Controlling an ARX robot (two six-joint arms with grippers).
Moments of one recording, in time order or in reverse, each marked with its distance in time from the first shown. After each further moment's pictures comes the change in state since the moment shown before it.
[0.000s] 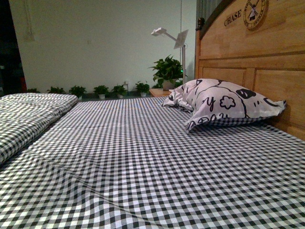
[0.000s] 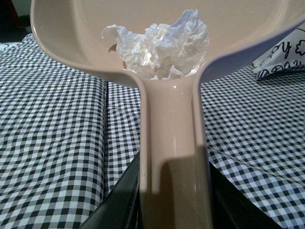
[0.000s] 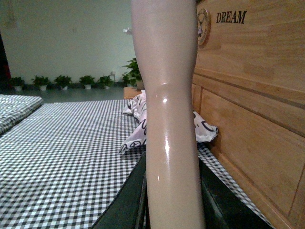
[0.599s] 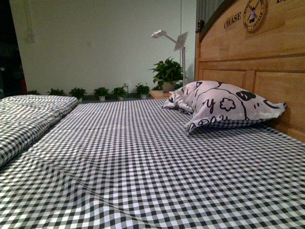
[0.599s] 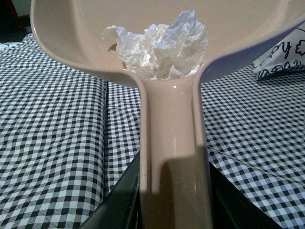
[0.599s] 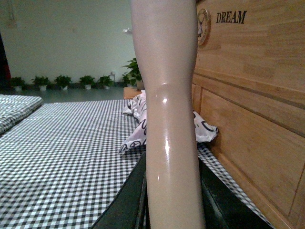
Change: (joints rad) left arm 0.000 0.000 0.000 0.000 0.000 0.000; right arm 0.000 0.000 0.000 0.000 0.000 0.000
